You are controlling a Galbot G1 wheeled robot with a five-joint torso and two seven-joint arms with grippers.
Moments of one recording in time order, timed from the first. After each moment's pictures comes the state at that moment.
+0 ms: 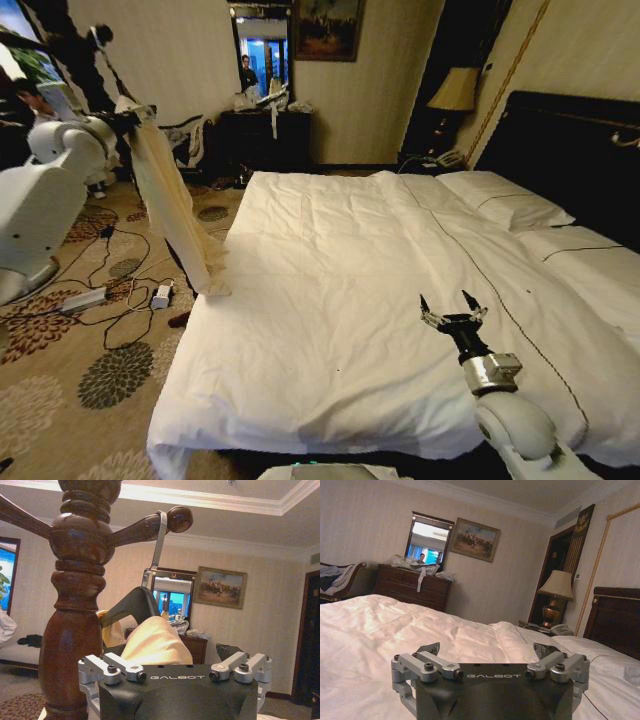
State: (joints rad) left arm -0.31 -0.66 0.30 -1.09 -1.28 0.28 -0.13; right arm -1.69 0.99 0.73 2.19 0.35 -0.01 0.24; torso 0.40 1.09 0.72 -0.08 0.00
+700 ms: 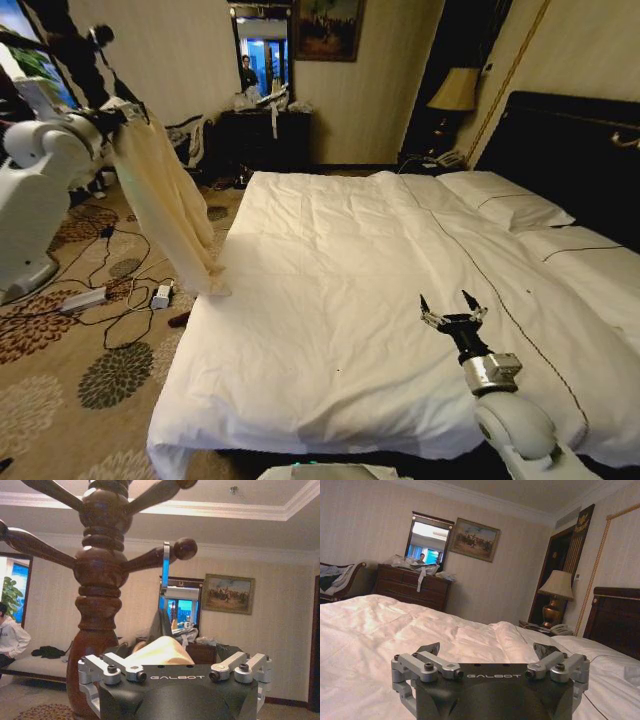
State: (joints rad) left arm -0.26 -0.59 0.22 -1.21 -1.25 0.31 -0.19; right arm -1.69 0.99 0.73 2.19 0.35 -0.01 0.24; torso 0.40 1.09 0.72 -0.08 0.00
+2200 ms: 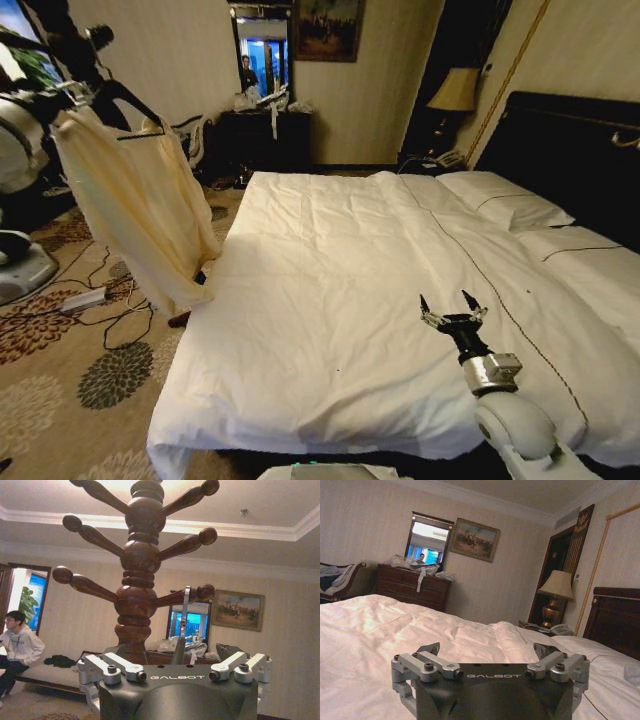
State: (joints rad) left arm -0.09 -0.43 0.00 -1.44 -1.33 0.35 -0.27; right arm -1.69 0.99 0.73 2.19 0.35 -0.01 0.24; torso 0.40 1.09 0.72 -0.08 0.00
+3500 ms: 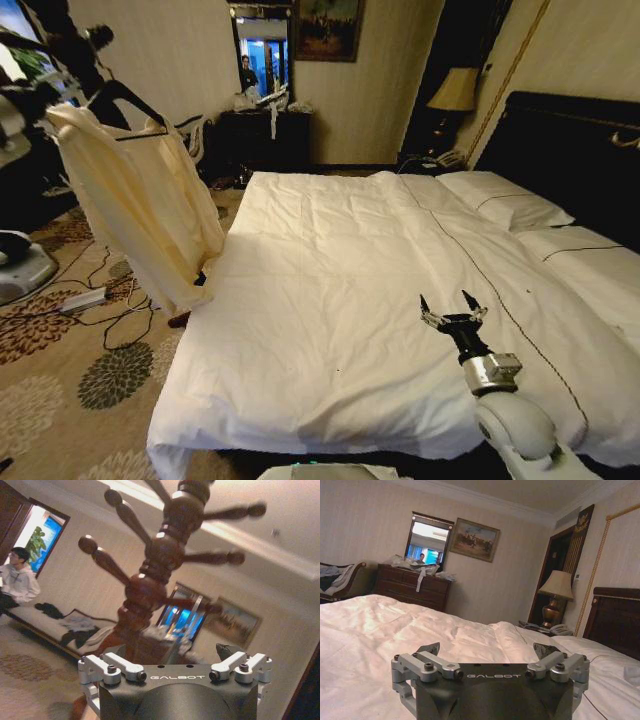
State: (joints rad) left arm -0.11 -0.45 -0.09 -1.47 -1.72 0.37 -0.48; right arm -1.69 0.99 0.73 2.19 0.35 -0.01 0.24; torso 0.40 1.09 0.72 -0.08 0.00
